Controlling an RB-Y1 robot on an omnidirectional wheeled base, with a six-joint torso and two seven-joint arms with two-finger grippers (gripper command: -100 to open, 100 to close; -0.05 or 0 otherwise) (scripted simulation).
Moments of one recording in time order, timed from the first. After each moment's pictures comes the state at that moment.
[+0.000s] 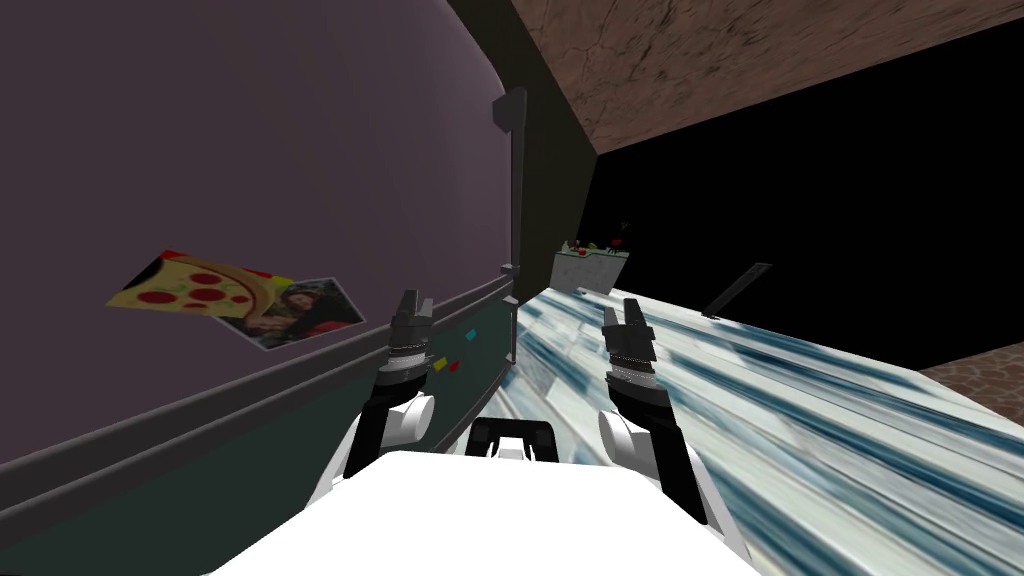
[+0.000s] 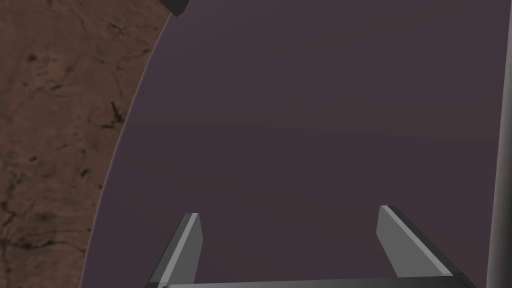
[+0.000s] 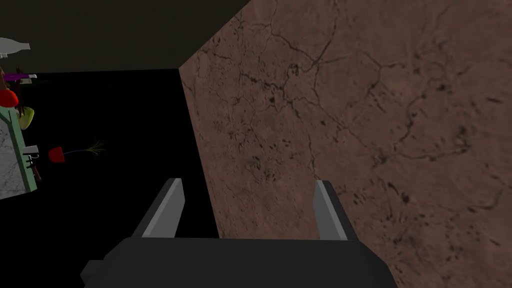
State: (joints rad) left arm 0.49 -0.01 -0.03 -2.33 -0.06 -0.46 -0.17; right arm 0.54 0.05 0.01 -2.36 0.11 -0.40 0.01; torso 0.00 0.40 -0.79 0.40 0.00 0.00
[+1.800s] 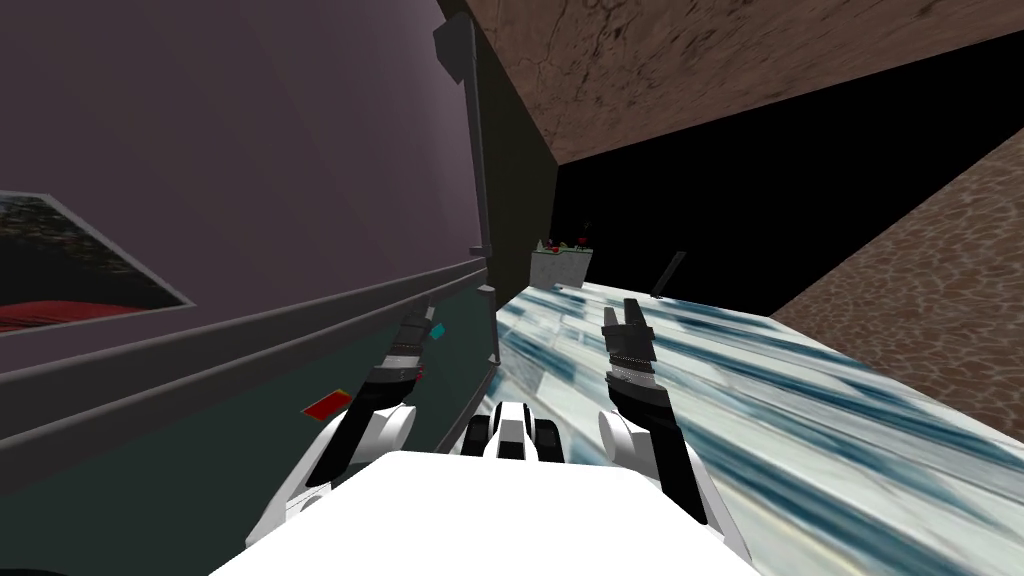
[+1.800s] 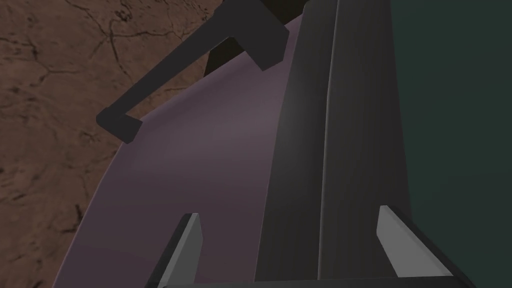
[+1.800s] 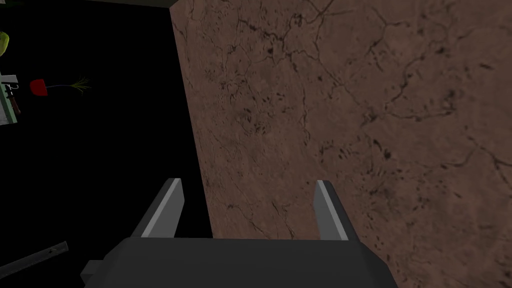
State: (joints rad) left arm 0.55 0.15 0.00 -2.39 -0.06 -0.21 -0.22; right arm 0.54 0.05 0.01 -2.36 0.11 -0.40 0.01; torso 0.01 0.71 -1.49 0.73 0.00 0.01
